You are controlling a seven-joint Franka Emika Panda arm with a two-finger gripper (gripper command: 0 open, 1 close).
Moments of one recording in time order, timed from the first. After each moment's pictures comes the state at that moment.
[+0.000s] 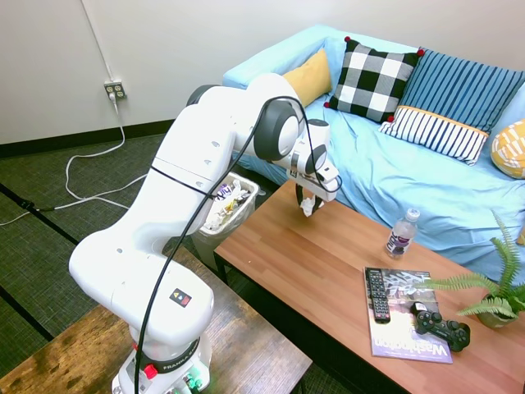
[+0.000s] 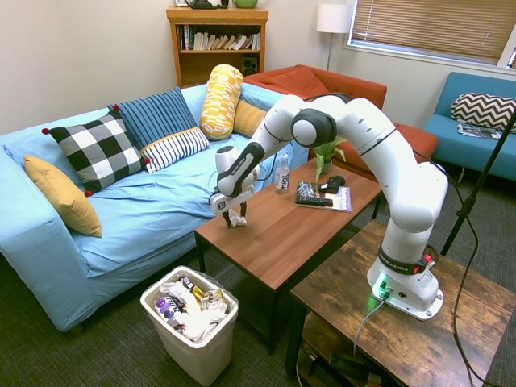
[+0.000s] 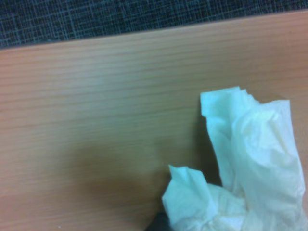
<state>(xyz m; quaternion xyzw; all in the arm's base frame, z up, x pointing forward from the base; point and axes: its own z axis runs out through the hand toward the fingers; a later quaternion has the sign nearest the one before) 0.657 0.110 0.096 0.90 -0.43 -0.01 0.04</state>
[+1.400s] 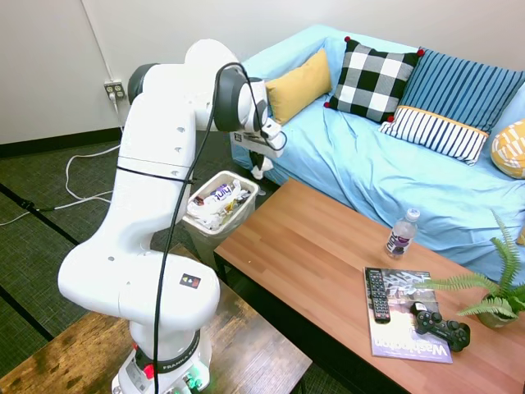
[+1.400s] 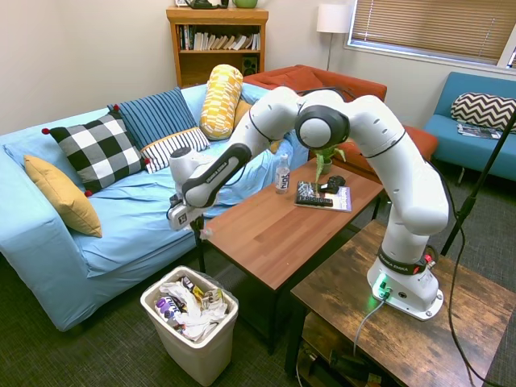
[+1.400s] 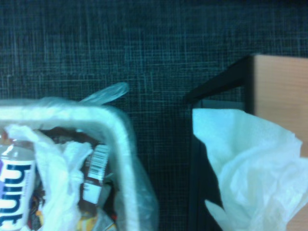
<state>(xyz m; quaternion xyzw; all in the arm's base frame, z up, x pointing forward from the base) 0.591 0.343 0.177 0.95 -0.30 0.02 0.03</state>
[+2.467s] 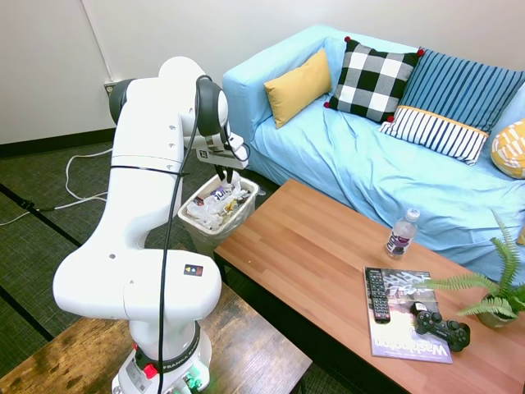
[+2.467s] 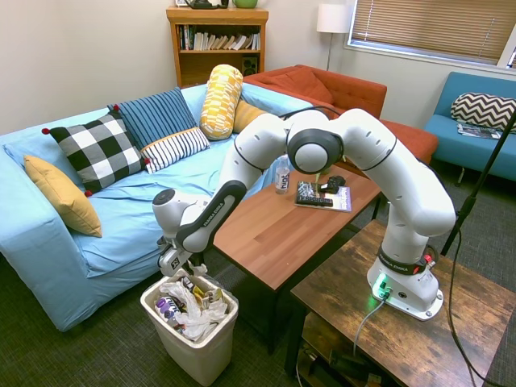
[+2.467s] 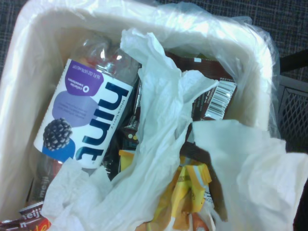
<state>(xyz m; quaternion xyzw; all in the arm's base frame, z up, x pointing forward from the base) 0.525 0.426 0.116 0.97 -0.24 0.02 0.06</state>
